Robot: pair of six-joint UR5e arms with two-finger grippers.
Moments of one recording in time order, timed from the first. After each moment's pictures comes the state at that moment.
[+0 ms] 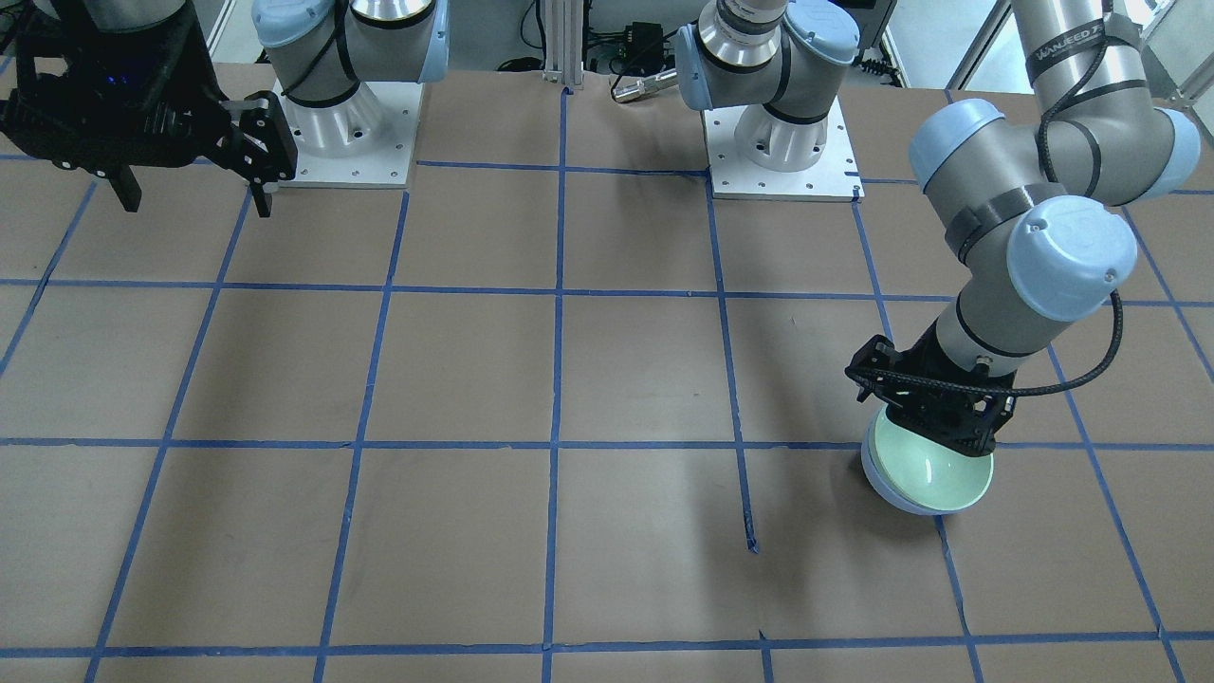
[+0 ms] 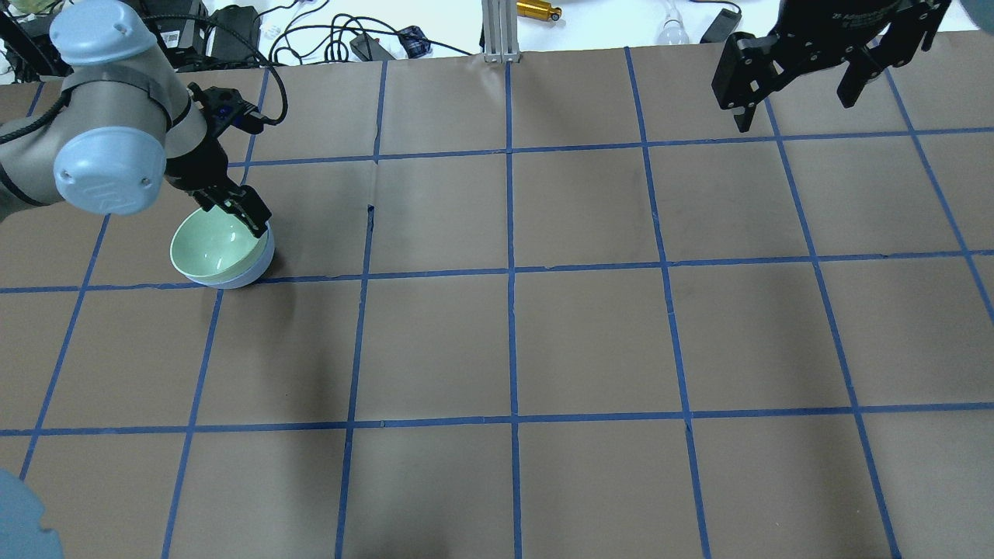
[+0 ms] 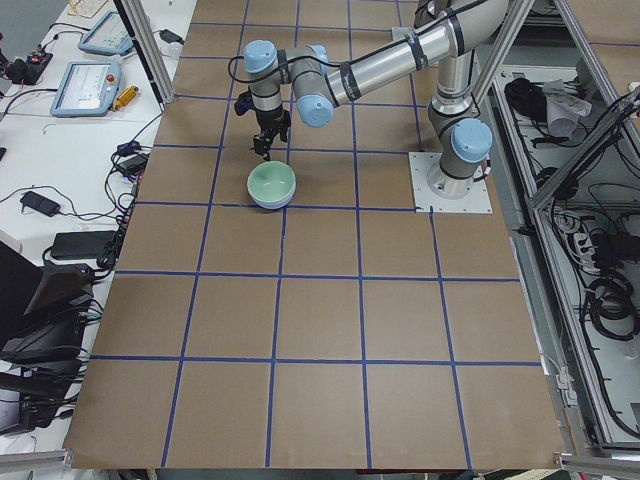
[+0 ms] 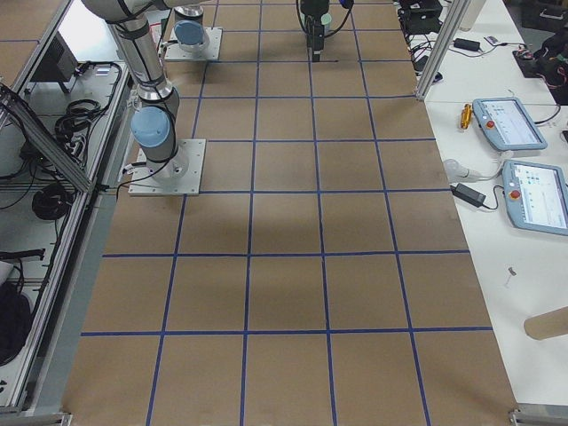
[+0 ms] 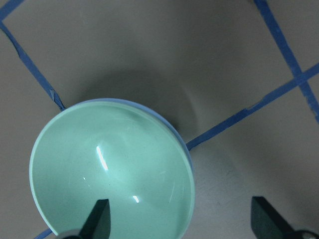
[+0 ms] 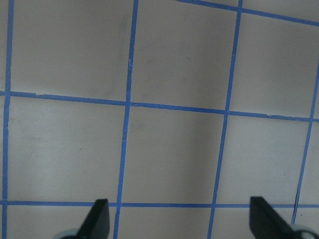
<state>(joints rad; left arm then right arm) -1.37 -1.83 -1.69 -1.22 1.64 0.64 1.60 -1.53 1.37 -1.45 -1.74 -0.09</state>
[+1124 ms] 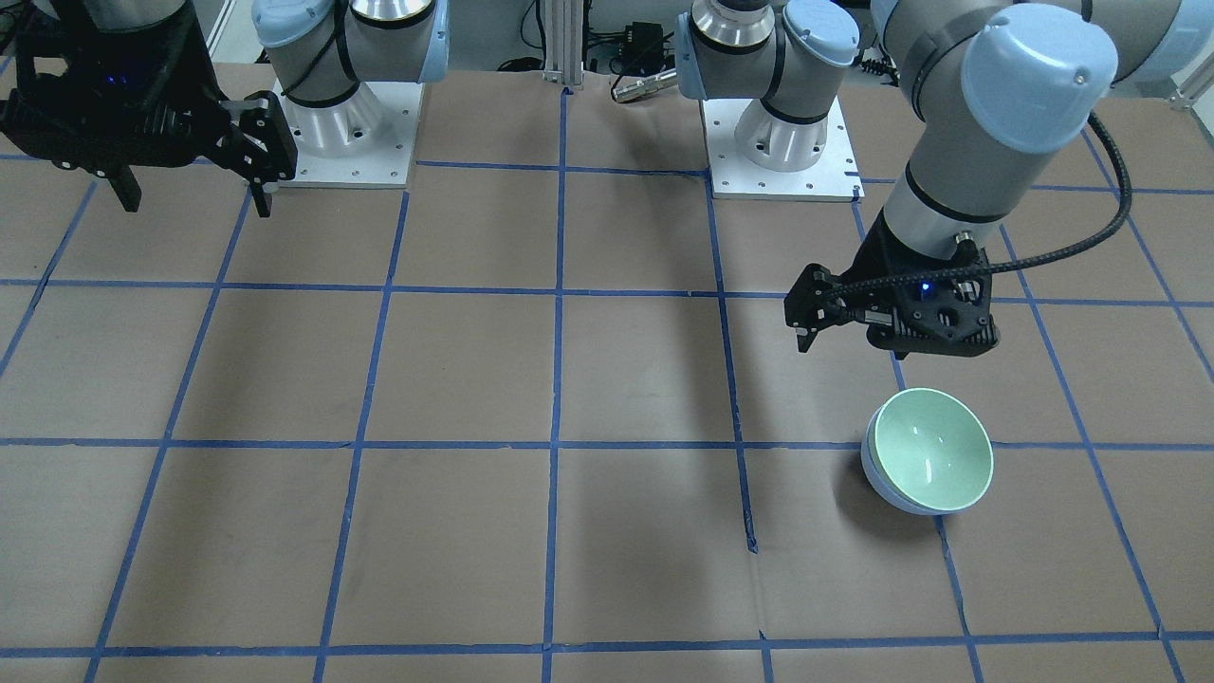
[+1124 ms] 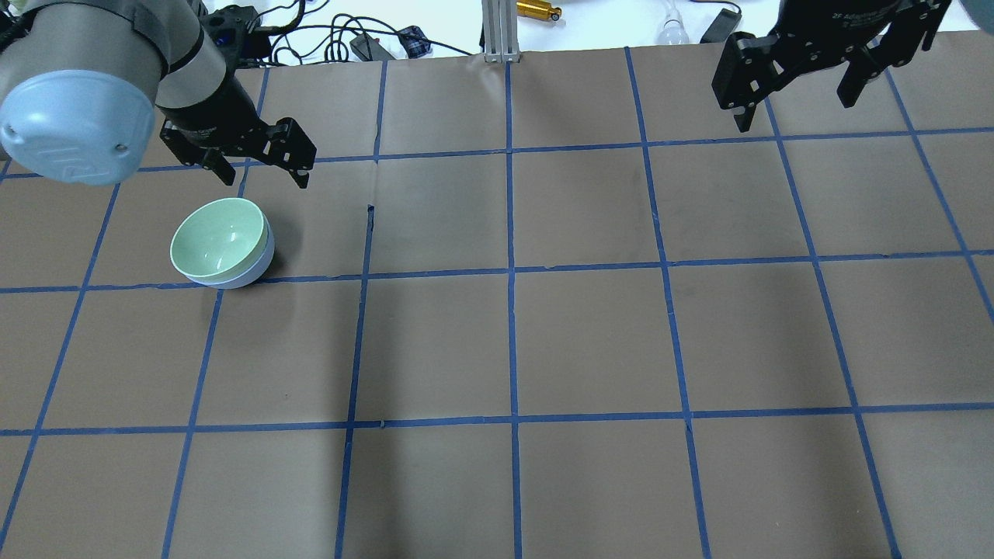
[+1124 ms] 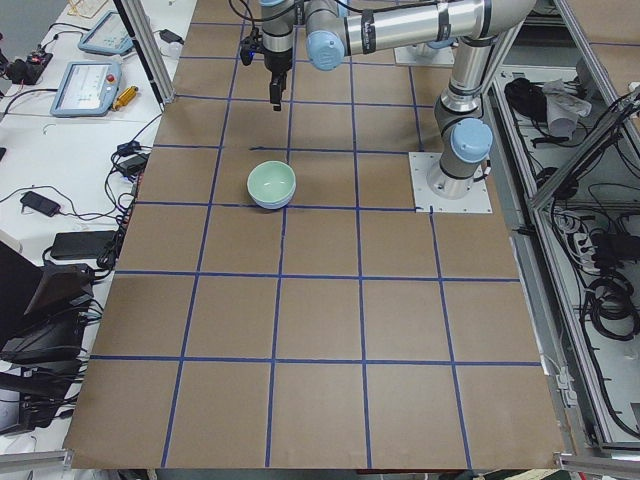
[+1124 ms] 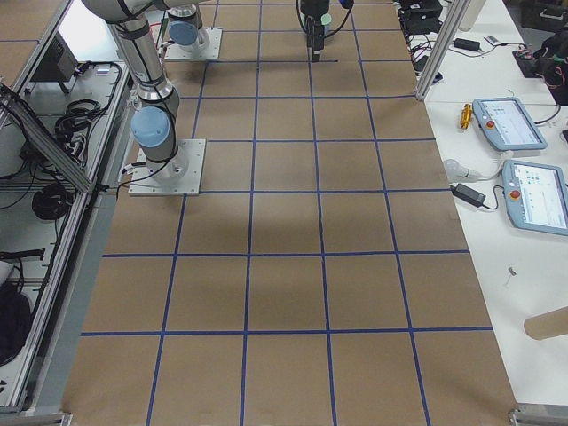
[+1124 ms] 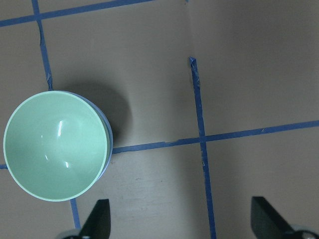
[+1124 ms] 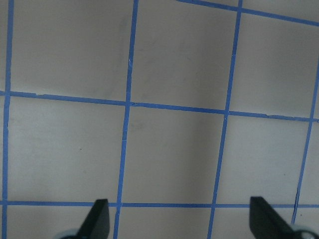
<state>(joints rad) -1.51 -1.68 -1.61 -1.37 1.58 0.14 1.60 -1.53 1.37 -1.45 -1.74 -0.09</state>
